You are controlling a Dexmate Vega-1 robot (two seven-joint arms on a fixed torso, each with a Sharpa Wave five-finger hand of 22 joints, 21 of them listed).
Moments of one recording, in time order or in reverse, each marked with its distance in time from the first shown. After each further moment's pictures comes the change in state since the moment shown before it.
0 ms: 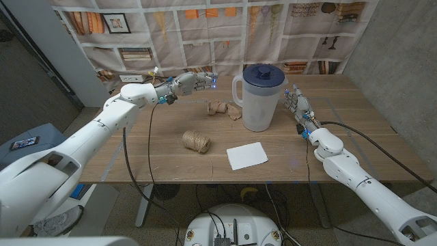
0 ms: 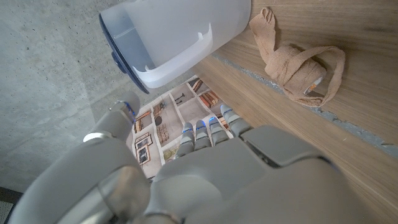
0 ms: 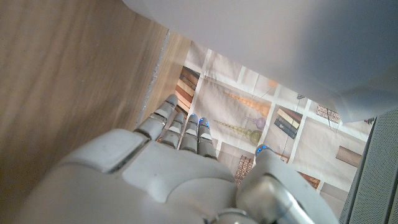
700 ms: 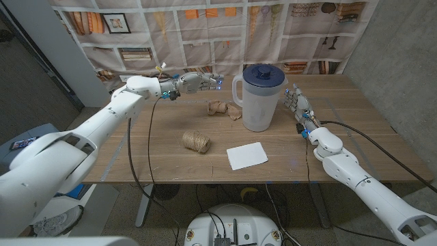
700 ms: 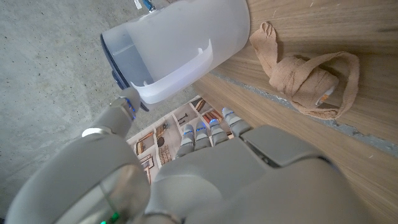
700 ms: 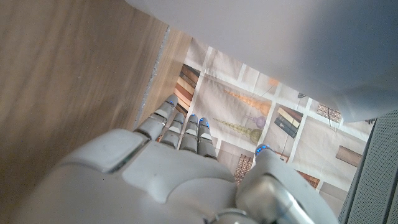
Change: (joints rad) left arm -0.192 -0.118 0.091 0.286 0.048 -0.057 -0.181; left_hand 0.054 -0.027 0.007 0.001 0.000 -0.018 -0.007 0.000 0.000 -0.032 0.000 -0.004 0.000 -0.037 0.001 0.000 0.000 -0.050 0.008 -0.006 0.000; right arm 0.005 0.004 -0.001 0.000 -0.013 -0.004 -0.022; right_hand 0.000 0.000 0.000 0.000 0.000 0.000 0.000 0.000 0.000 0.000 0.000 0.000 0.000 0.000 0.000 0.000 -0.005 -0.004 0.004 0.000 0.000
